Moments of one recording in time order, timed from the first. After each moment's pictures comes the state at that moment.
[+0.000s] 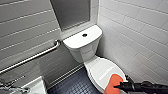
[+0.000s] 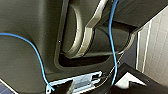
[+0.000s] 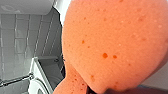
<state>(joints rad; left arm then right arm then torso) 1.54 2.82 -2.14 0.24 0.03 -0.17 -0.51 2.20 -1.36 -0.16 -0.26 0.76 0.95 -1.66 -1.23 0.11</state>
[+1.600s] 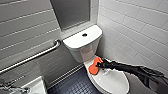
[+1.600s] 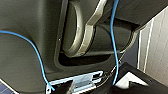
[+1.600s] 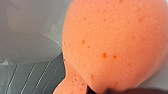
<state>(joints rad) 1.54 2.85 -2.17 0.24 0.03 -0.17 -0.30 2.94 -2.30 -0.17 -0.30 0.79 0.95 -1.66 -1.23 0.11</state>
